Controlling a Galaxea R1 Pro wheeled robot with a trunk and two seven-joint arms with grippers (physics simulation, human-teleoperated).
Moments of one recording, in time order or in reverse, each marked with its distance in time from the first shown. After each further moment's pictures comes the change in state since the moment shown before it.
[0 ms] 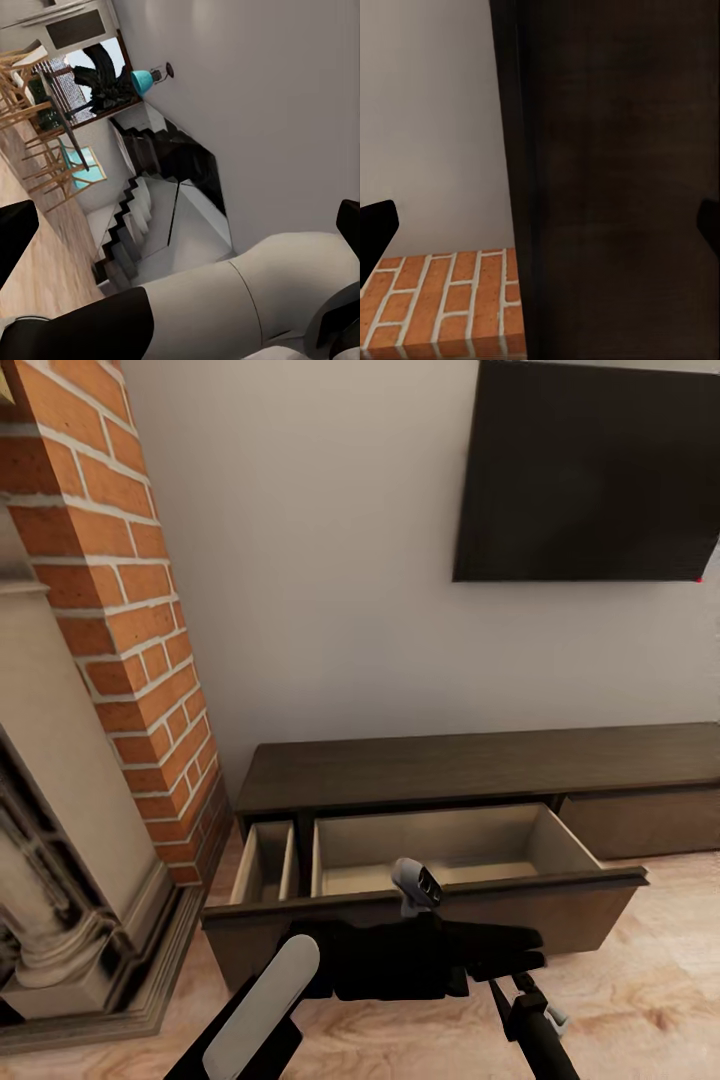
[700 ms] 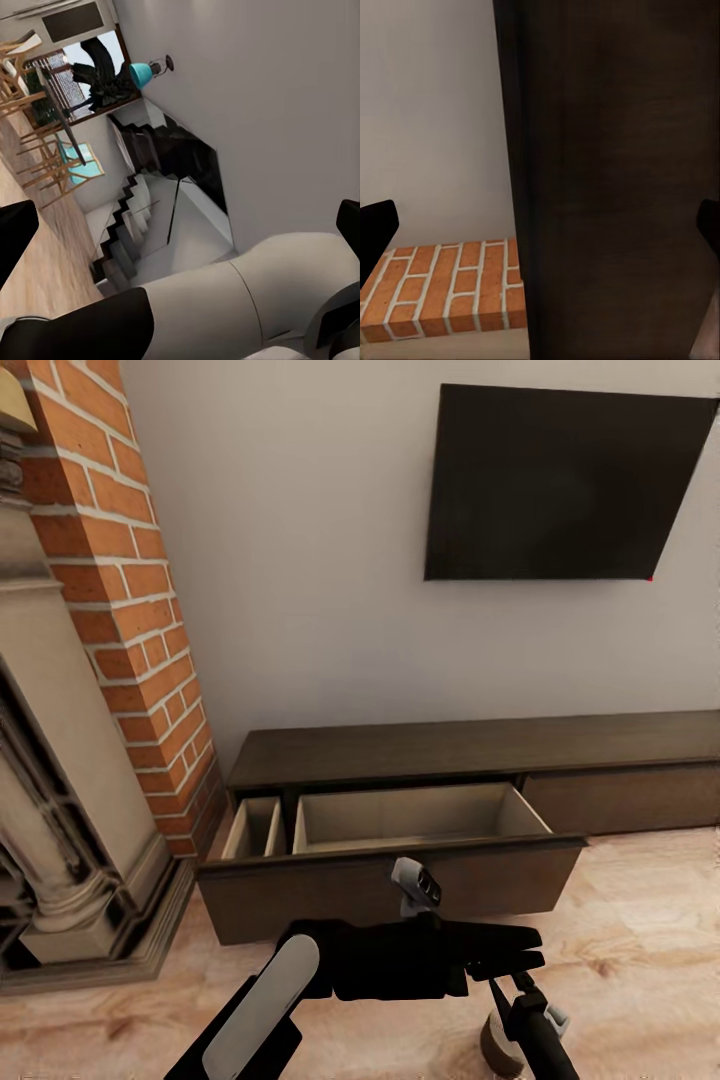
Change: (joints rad) left arm 0.000 0.001 0.000 0.000 0.000 -0.002 -0.001; right arm 0.000 0.000 0.000 0.000 0.000 0.000 -0.001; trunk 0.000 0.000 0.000
